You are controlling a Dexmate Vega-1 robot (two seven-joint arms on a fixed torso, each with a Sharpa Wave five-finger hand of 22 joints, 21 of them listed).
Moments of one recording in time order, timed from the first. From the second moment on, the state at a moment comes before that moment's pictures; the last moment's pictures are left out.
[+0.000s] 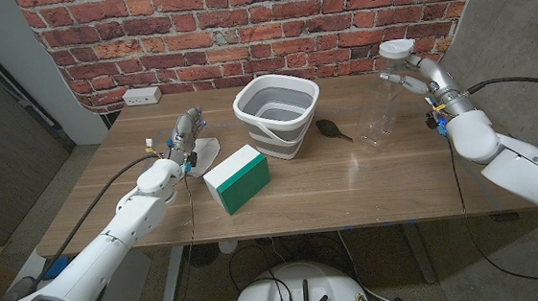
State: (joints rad) left arm 0.92 0.62 0.32 -1.49 -0.61 -0.13 0.15; left_hand 0.04 0.08 0.71 -0.03 0.18 0.06 0.00 0.18 0.17 0.00 -0.04 0.19 0.17 0.03 -0.02 0.18 0.16 0.08 -0.04 0.19 0.16; right arm -1.14 -0.92 -0.13 -1.86 -0.02 0.00 -0.39; right_hand 0.62 0.05 0.23 -0.15 0.20 0.43 -0.07 0.57 0.22 0.69 -0.19 0.23 0.37 0.28 -0.04 0.46 0.28 0.29 0.01 0.19 0.17
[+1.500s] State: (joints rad) left arm 0.94 0.62 0.32 -1.51 -0.61 -0.12 0.16; left_hand 0.04 0.08 0.71 -0.03 0.18 0.06 0.00 0.18 0.17 0.00 -0.03 0.19 0.17 0.03 -0.02 0.18 0.16 0.08 -0.04 0.19 0.16; right arm -1.17 -0.90 -0.15 -1.81 0.02 0.11 -0.35; right_hand 0.57 -0.02 0.17 -0.13 0.22 0.20 0.00 0.46 0.21 0.39 -0.10 0.18 0.34 0.13 -0.03 0.37 0.28 0.23 0.07 0.18 0.17
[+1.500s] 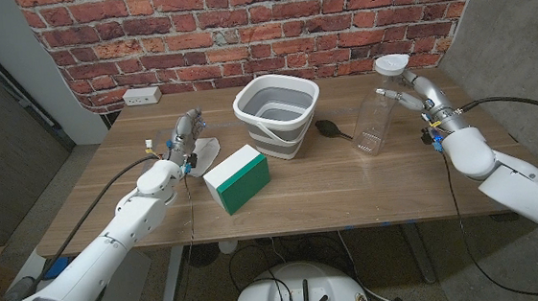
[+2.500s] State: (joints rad) left arm 0.93 0.62 0.32 -1.51 -0.61 -0.12 0.16; left_hand 0.04 0.08 0.71 -0.03 0.18 0.06 0.00 0.18 0.17 0.00 -0.03 0.19 0.17 0.03 -0.02 0.18 0.16 0.08 -0.04 0.19 0.16; right arm -1.17 -0.88 -0.11 -1.69 0.23 0.37 -0.17; right_hand 0.40 -0.05 0.10 -0.08 0.23 0.07 0.06 0.32 0.20 0.17 0.03 0.19 0.29 -0.01 0.09 0.29 0.29 0.13 0.11 0.18 0.17
